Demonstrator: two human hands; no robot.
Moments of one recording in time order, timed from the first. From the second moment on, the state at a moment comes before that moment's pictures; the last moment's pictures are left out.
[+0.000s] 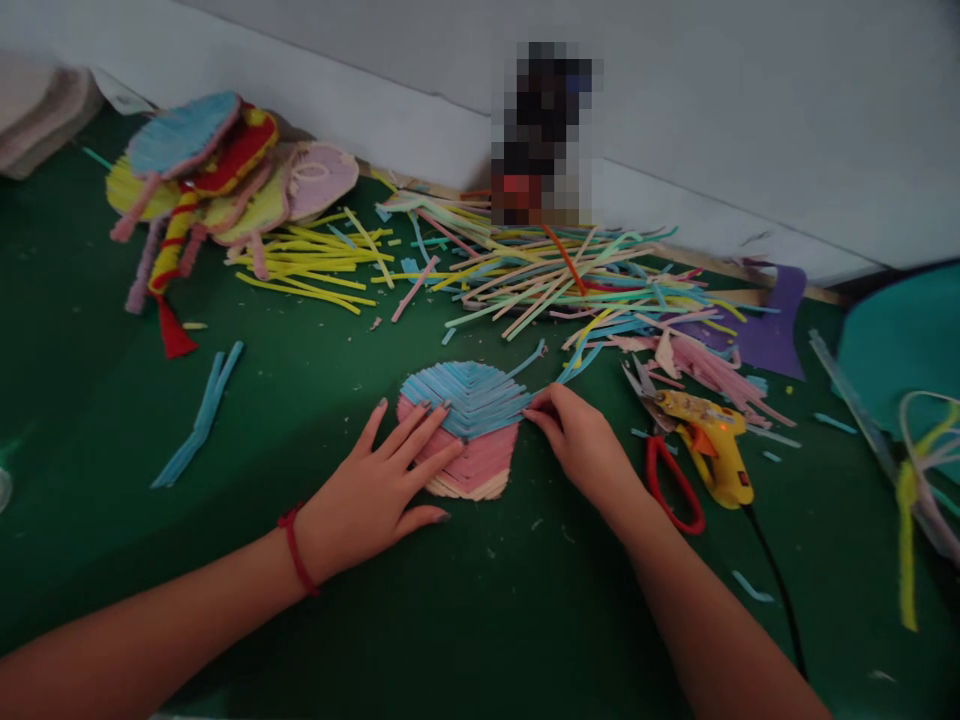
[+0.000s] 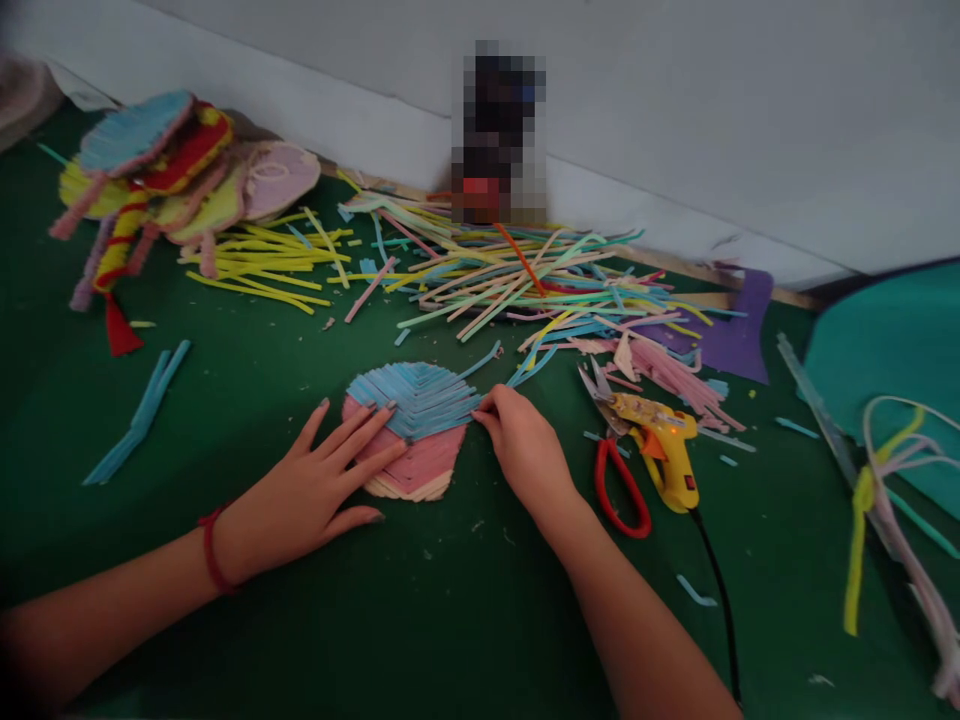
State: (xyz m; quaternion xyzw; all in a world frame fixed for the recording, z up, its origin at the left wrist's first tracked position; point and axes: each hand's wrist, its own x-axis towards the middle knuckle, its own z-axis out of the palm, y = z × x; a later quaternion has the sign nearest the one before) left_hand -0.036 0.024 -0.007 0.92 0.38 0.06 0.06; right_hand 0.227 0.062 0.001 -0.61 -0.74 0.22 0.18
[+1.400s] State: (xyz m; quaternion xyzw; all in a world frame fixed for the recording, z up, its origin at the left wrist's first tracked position) left_hand -0.036 0.025 -0.007 0.93 0.37 0.06 0.05; right_hand 0.212 0.000 -0.006 -0.58 -0.81 -0.01 0.07
